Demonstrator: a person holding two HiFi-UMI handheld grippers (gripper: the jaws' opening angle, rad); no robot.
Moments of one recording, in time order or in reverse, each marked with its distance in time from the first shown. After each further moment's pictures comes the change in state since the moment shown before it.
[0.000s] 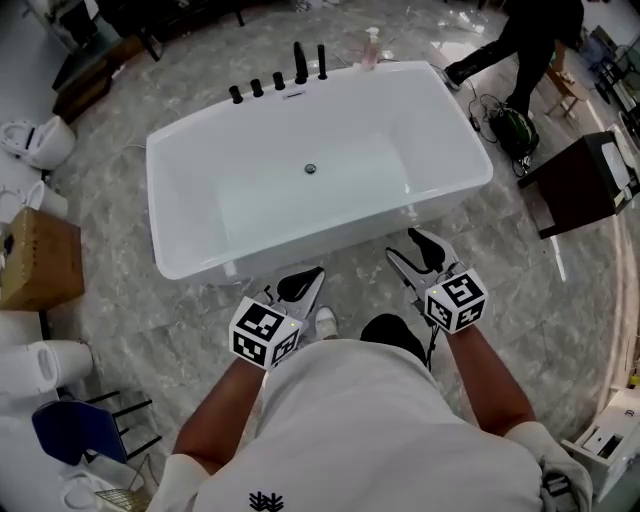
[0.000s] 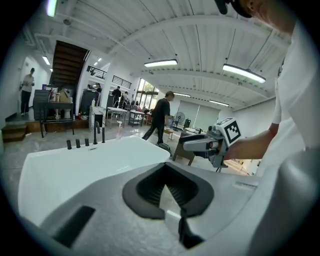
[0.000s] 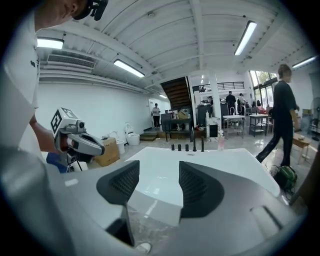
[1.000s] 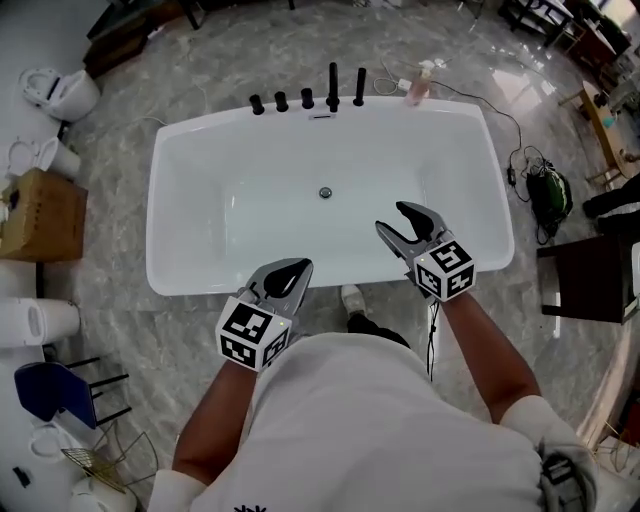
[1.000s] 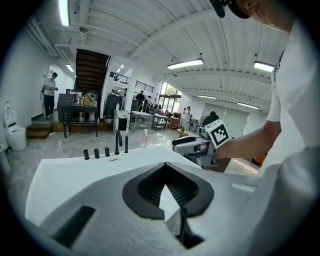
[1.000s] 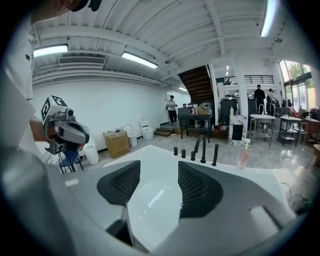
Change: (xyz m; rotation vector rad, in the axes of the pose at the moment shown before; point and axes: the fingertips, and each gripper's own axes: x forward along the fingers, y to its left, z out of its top) left arm 0.138 0.164 0.121 -0.106 -0.039 0.269; right arm 0.230 -0.198 0.087 -0.122 0.088 0.258
